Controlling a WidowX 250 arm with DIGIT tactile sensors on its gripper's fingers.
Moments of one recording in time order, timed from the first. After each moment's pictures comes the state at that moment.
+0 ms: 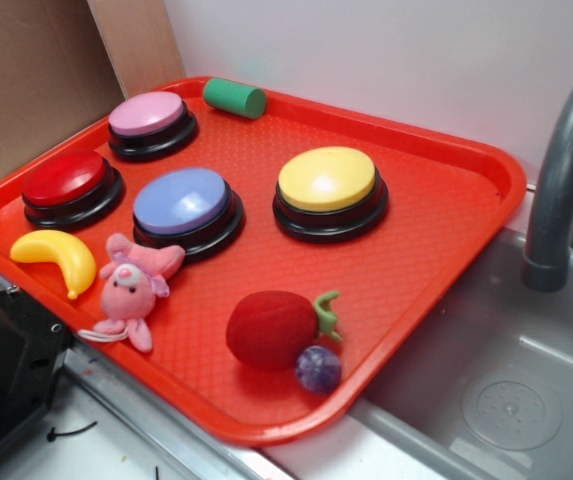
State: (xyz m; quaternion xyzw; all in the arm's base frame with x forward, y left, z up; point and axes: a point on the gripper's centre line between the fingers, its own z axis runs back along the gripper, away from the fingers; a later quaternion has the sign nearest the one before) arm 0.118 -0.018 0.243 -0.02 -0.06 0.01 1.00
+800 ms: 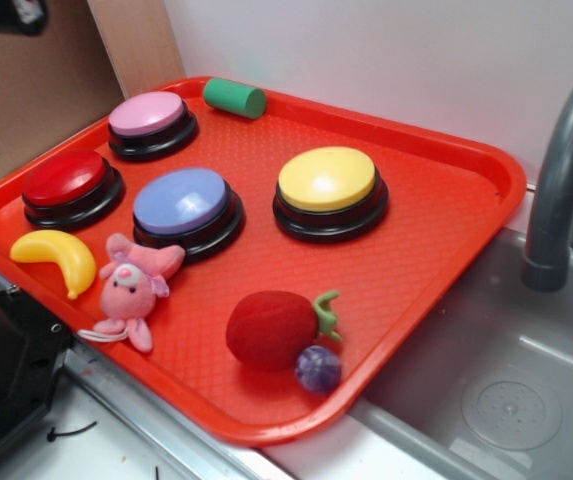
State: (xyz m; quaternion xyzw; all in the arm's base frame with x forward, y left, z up) arm 0.160 0.065 0.180 0.03 -0.02 0.17 0.98
